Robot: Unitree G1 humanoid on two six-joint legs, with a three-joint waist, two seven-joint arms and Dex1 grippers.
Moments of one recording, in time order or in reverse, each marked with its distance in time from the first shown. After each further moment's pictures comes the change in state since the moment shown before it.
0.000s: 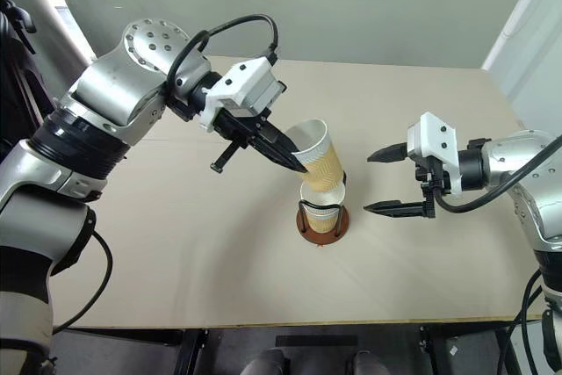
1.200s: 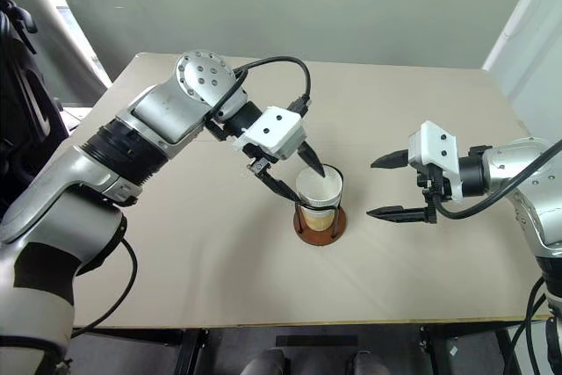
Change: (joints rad) left arm 0.008 -0.143 -0.055 0.168 0.190 -0.257 0.000; right arm 0.043 -0.010 -0.001 -0.007 -0.006 -0.010 -0.013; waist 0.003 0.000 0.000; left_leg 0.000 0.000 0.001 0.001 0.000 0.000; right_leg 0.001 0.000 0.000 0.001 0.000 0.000
